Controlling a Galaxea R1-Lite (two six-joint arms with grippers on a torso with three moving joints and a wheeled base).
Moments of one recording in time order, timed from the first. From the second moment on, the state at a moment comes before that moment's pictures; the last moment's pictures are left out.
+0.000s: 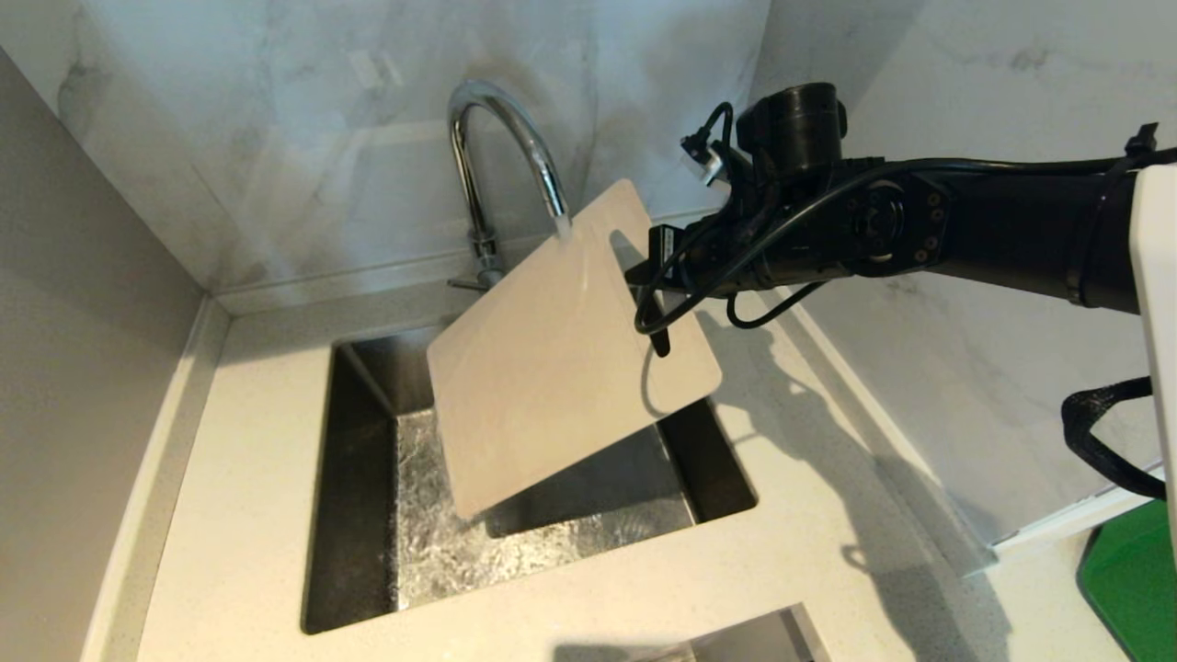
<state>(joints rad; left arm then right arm) 0.00 0.00 0.00 0.00 0.00 -0.01 0.37 2.06 -1.99 0.29 0.38 0.23</state>
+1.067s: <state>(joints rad) 0.00 0.00 0.00 0.00 0.00 -0.01 0.26 1.90 -1.92 0.44 0.35 0.27</state>
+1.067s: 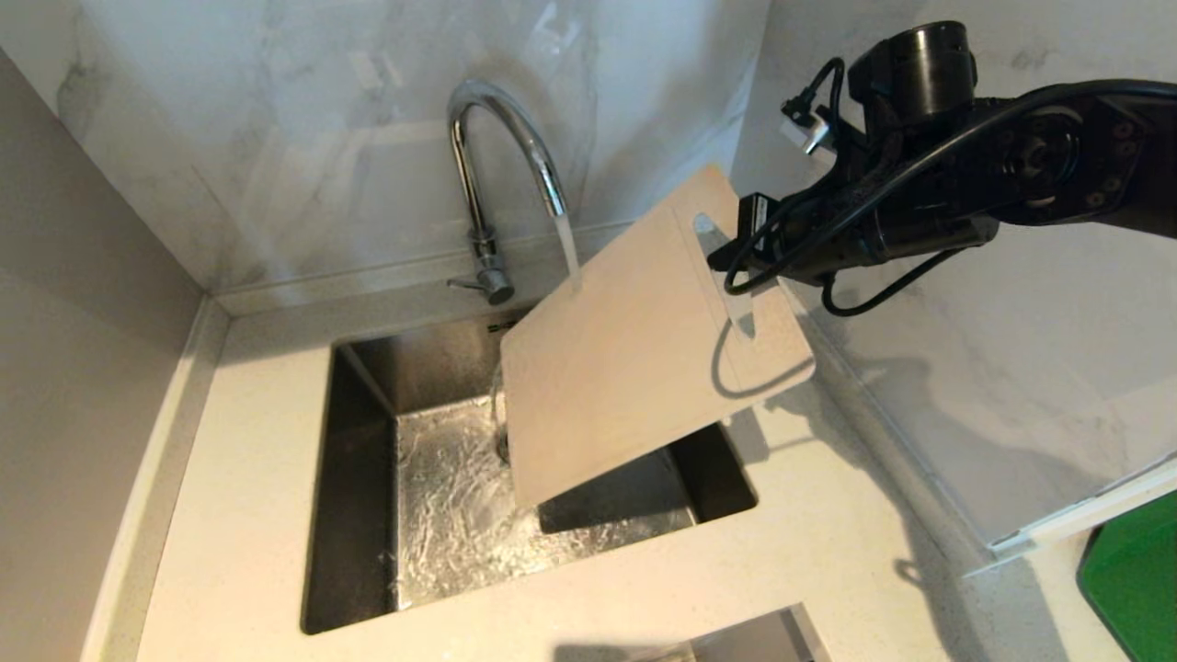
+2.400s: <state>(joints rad) 0.00 0.49 -0.69 0.12 -0.02 -0.09 0.34 1.63 -1.65 0.47 0.35 0.28</state>
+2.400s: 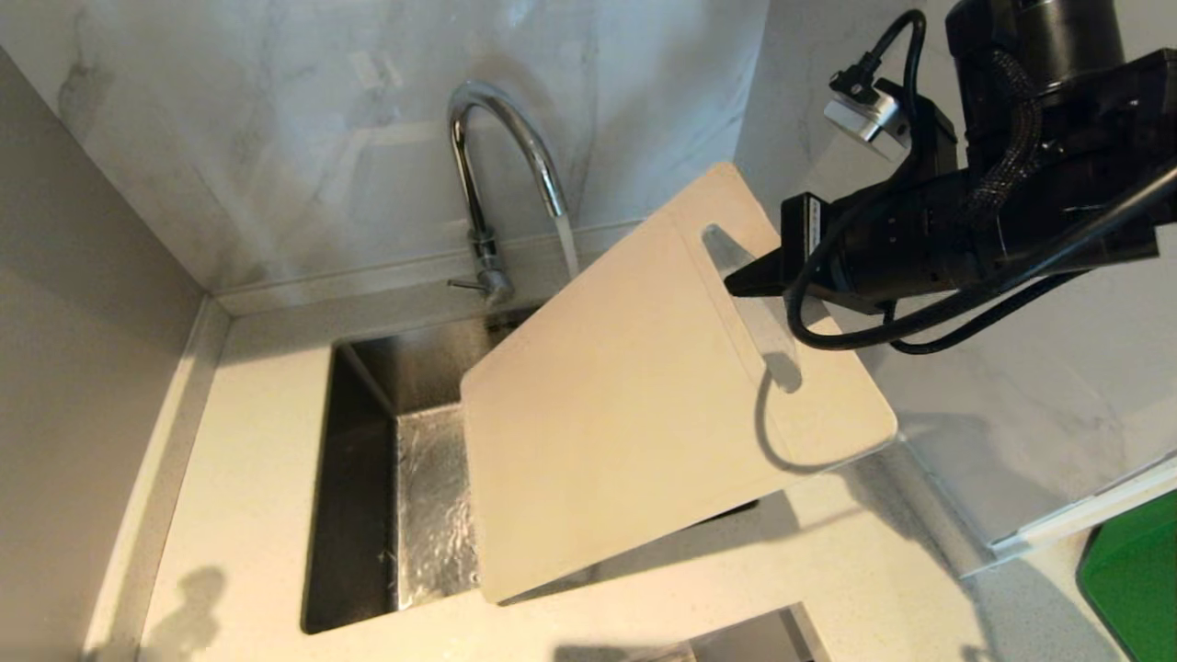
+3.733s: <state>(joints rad) -0.24 1.07 -1.09 0.22 -0.02 -0.38 0.58 1.82 -1.96 0.56 0.27 0.29</state>
